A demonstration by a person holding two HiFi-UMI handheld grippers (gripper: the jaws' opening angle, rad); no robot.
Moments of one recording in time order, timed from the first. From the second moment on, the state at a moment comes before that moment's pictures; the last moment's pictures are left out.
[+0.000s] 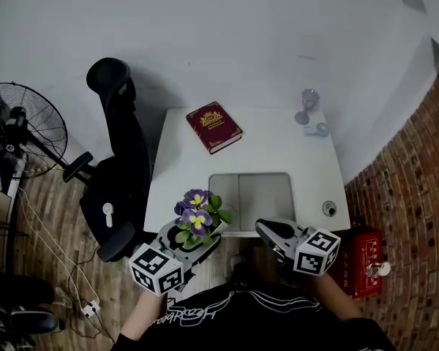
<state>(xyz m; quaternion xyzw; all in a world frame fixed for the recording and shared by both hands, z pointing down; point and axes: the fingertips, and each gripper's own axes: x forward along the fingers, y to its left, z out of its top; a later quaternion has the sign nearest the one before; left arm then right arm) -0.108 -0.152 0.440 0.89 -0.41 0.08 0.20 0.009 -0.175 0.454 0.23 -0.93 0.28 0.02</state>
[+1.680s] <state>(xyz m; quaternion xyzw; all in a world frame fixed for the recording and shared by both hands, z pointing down) -0.095 -0.192 0.455 0.88 -0.43 0.09 0.19 0.027 -0.191 0.448 0.24 -0.93 0.28 0.01</state>
